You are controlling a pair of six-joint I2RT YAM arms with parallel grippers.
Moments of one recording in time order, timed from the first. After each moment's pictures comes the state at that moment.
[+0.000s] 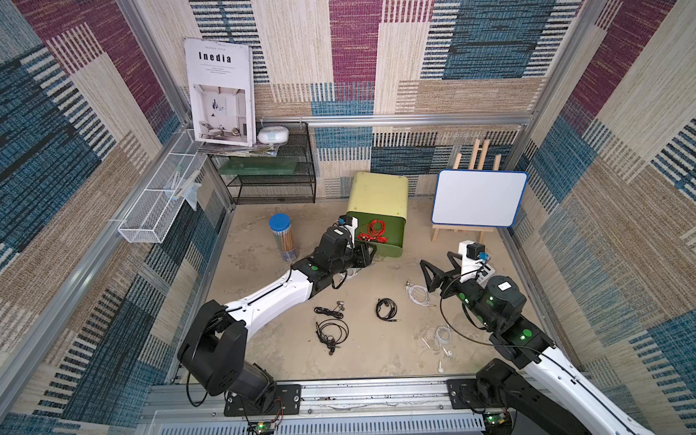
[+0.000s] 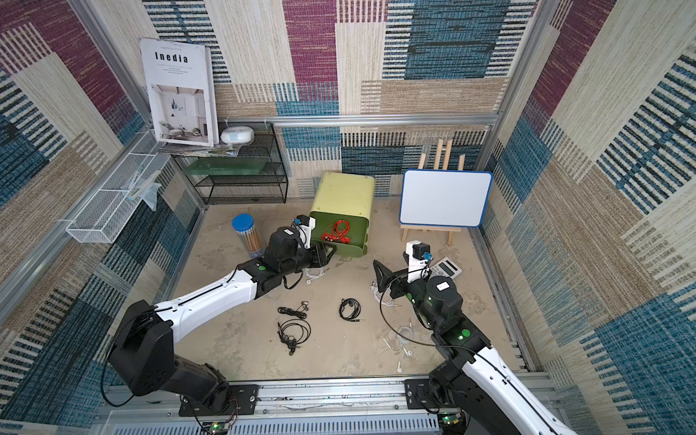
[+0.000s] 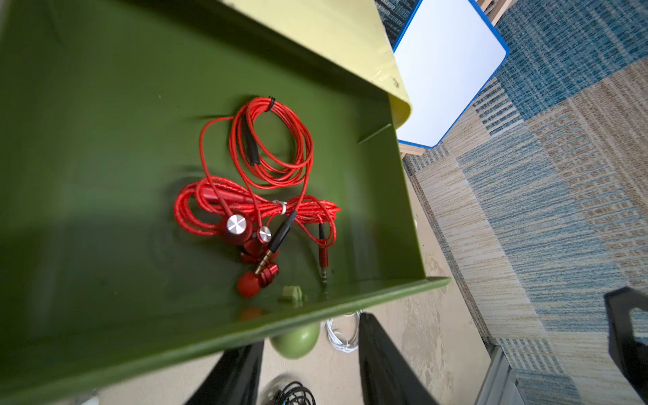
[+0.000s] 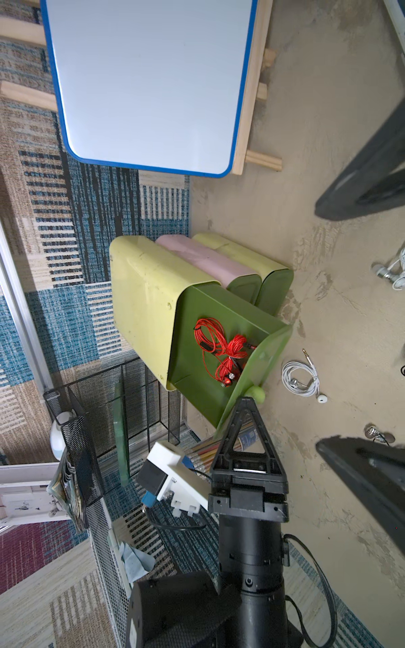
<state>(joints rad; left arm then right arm) -0.63 1.52 1.05 0.00 0.15 -0.60 0.57 0.60 0.55 -0.04 0.10 0.25</state>
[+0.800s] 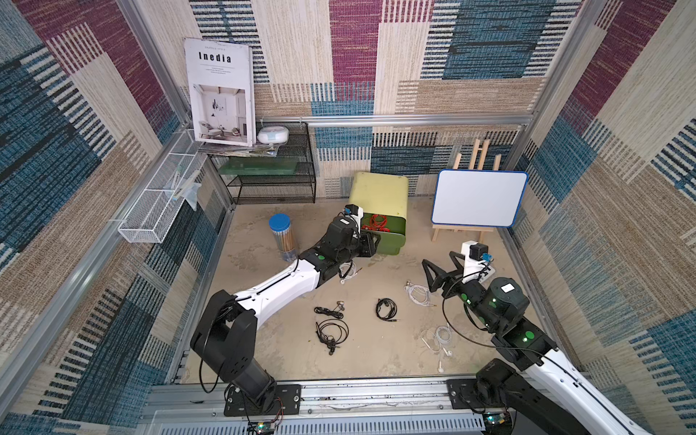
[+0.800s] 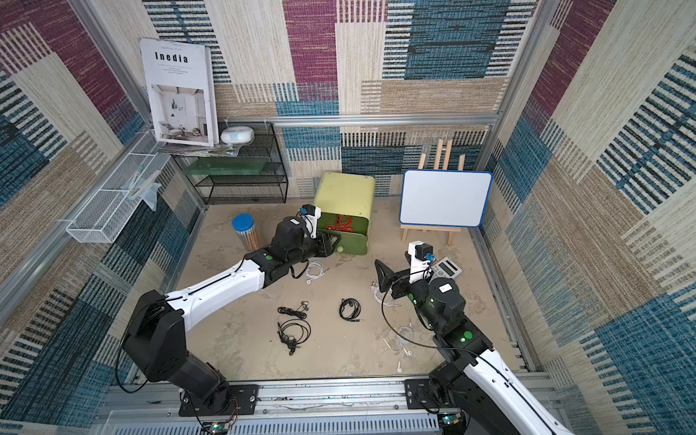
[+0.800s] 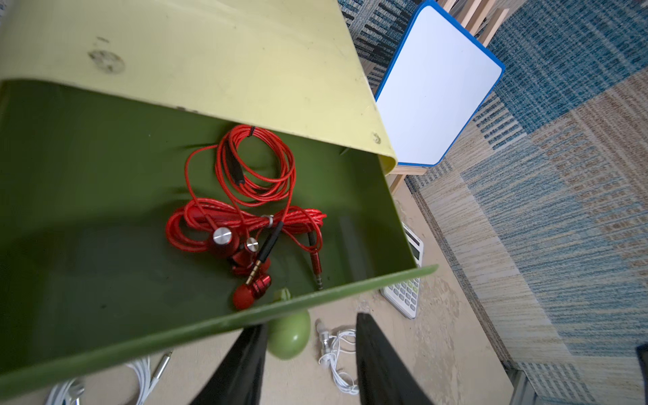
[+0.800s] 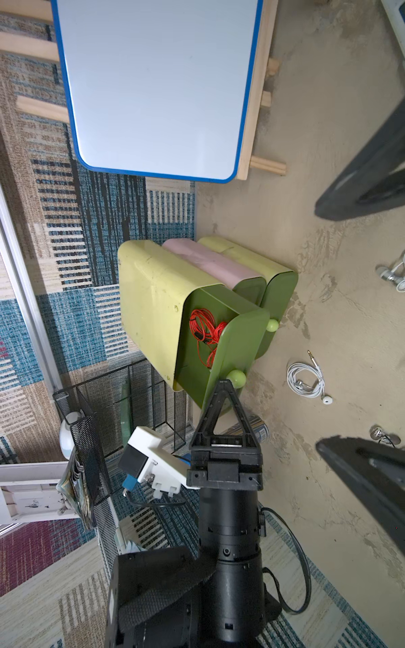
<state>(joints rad) -0.63 1.61 1.19 -0.01 0.11 -0.54 0.57 0.58 0.55 -0.04 0.11 0.25</state>
